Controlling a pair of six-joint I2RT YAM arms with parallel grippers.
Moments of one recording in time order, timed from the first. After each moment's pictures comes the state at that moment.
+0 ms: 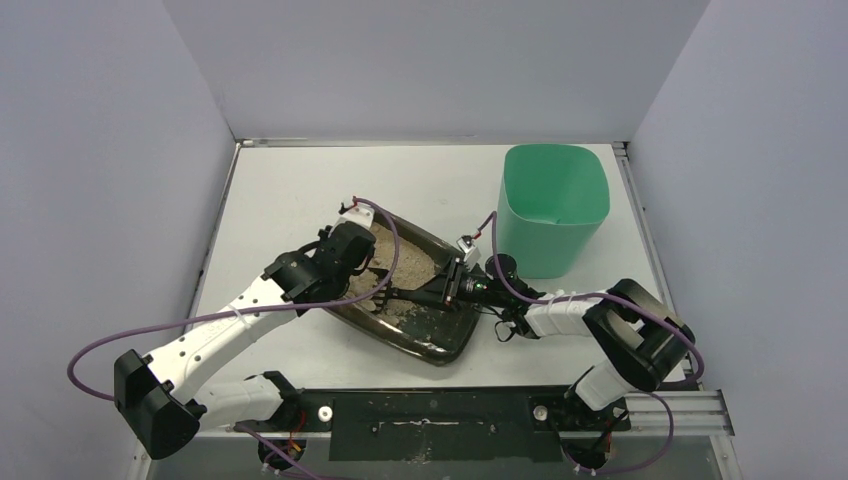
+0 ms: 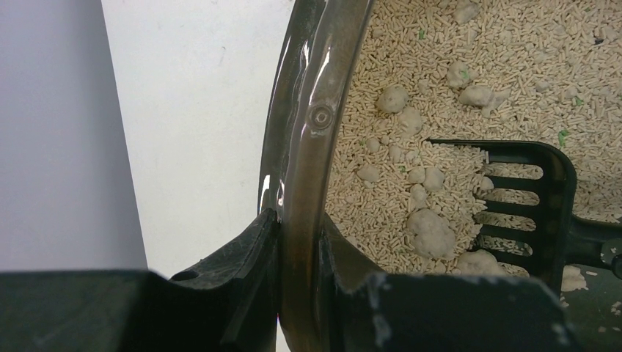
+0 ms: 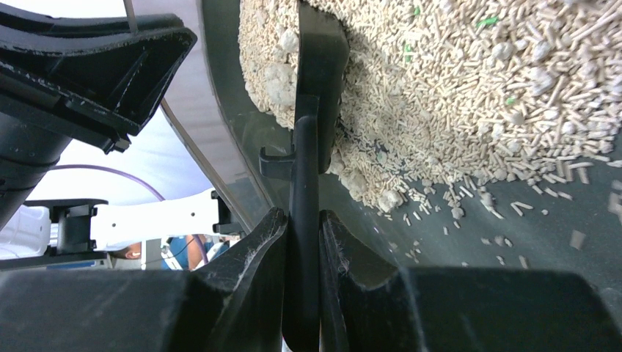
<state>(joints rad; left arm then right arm) -0.77 1.14 1.04 -0.81 -0.69 -0.19 0.70 1.53 0.47 0.81 -0.55 1.24</state>
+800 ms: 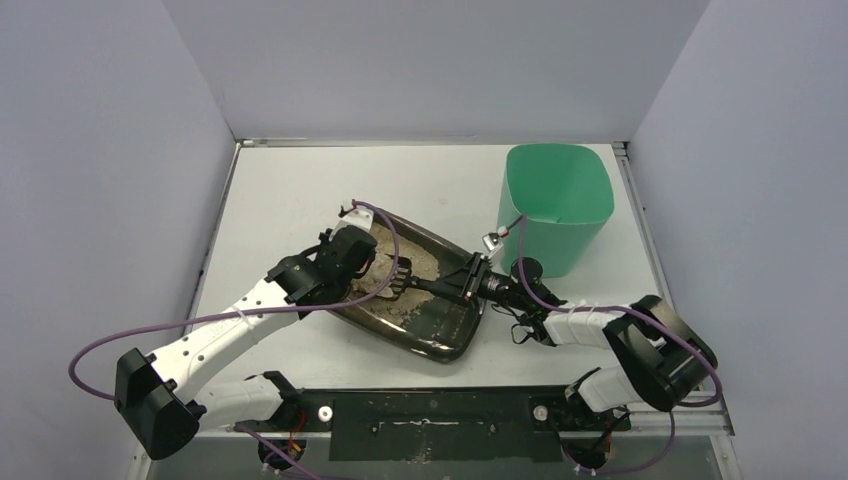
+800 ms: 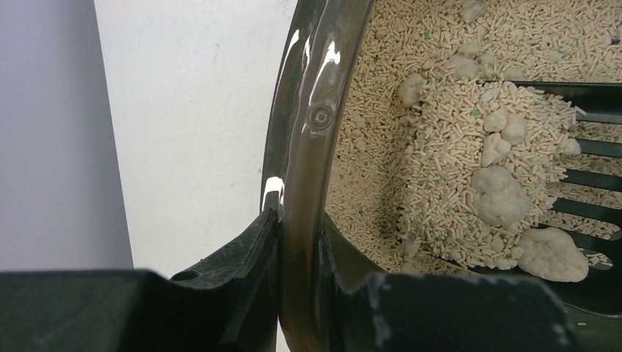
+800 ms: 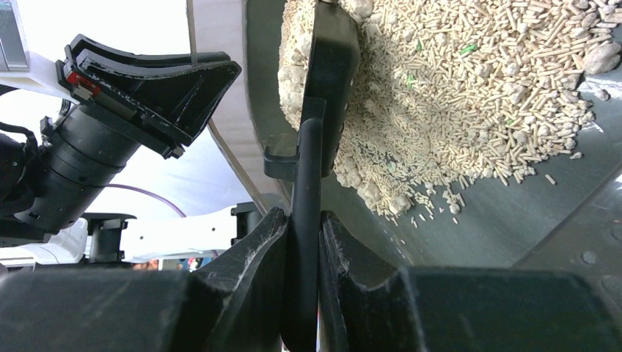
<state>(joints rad) -0.77 1.14 0.99 -0.76 -0.70 -0.22 0.60 1.42 0.36 0.90 -0.55 1.28</state>
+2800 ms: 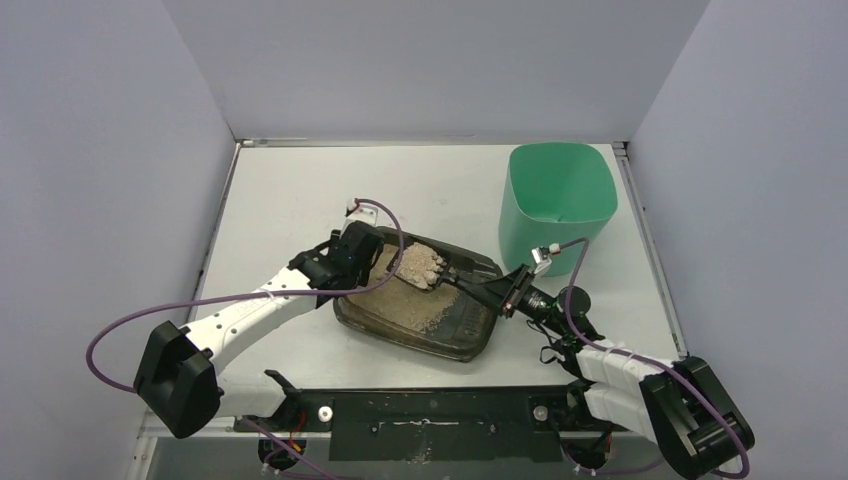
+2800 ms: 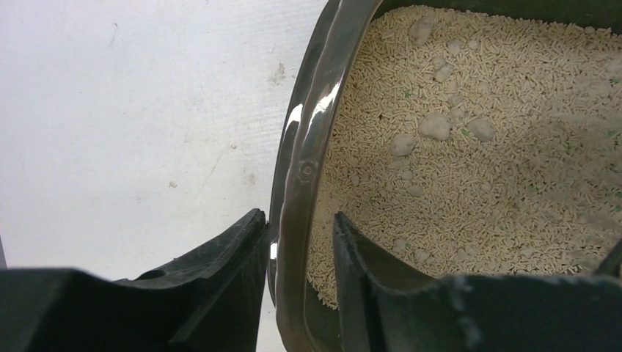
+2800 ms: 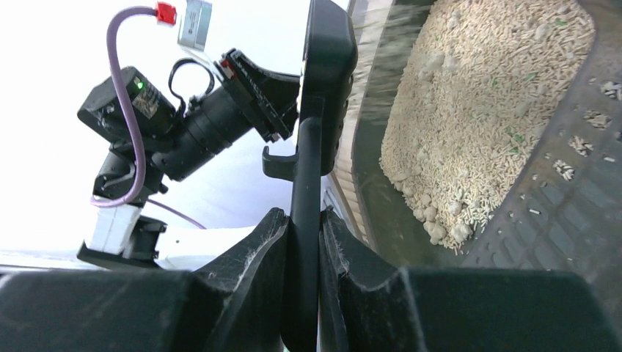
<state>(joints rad) -0.70 1.28 0.93 -0.58 -0.55 -0.33 0.41 1.09 0.07 1.03 -0.57 1.37</state>
